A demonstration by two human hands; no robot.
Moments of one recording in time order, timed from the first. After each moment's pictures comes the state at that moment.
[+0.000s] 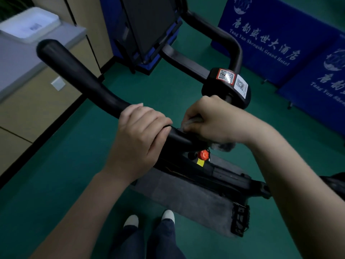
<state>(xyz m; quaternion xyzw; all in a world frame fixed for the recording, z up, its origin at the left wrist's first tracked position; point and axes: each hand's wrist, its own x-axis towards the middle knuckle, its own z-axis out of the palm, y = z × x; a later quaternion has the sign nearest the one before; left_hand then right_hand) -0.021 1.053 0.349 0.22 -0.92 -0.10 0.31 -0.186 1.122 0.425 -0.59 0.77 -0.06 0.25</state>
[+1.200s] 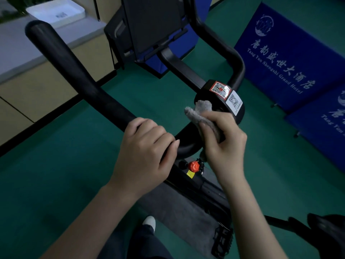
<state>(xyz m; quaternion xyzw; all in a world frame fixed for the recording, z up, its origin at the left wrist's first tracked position) -0.065 1.108 0.344 0.31 -0.89 -0.04 0.32 -0.224 1.169 0.354 -0.53 0.70 -0.48 -0.01</state>
